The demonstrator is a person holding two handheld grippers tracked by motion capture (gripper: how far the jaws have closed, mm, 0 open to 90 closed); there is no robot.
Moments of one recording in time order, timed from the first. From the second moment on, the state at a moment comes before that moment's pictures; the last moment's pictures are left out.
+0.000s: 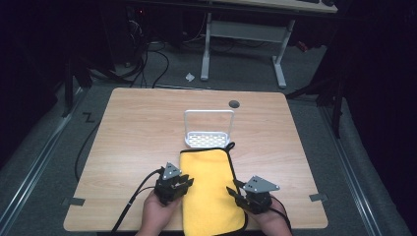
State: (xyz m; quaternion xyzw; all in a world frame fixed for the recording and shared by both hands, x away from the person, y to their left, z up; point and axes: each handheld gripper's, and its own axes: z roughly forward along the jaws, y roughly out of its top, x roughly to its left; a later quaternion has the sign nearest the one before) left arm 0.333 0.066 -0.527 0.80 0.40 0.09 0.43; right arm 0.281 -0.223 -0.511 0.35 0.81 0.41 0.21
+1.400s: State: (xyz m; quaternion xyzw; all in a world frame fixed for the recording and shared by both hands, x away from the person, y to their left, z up) left arm 0.370 0.109 -0.525 0.75 0.47 0.04 0.46; right arm 0.309 -0.204 -0.532 0.36 0.84 0.37 0.16
